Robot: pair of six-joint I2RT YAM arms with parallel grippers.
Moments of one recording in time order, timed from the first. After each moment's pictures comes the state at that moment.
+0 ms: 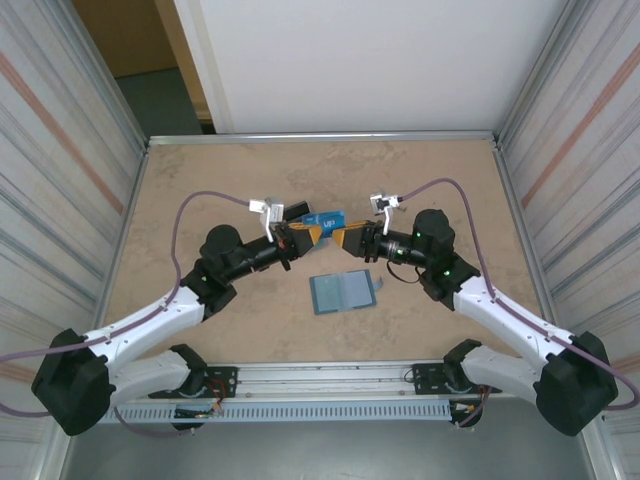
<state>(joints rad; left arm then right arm) -0.70 1.07 0.60 0.54 0.43 -0.60 0.59 1.05 0.65 0.33 -0.62 0.67</state>
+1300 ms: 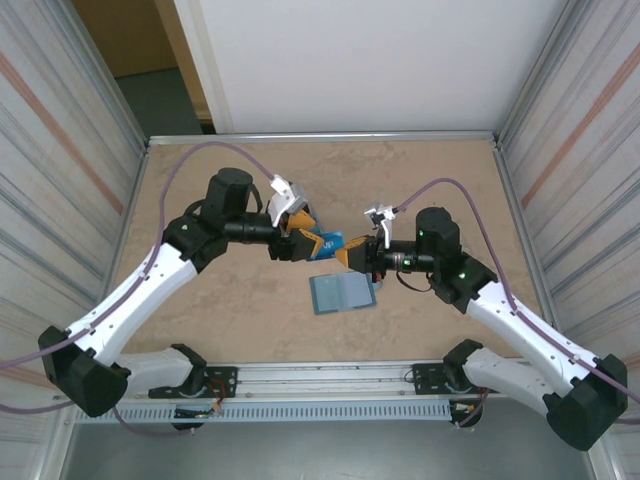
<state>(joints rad) -0.61 1.22 1.19 -0.53 0.74 0.10 0.63 0.95 0.76 -0.07 -0.73 0.43</state>
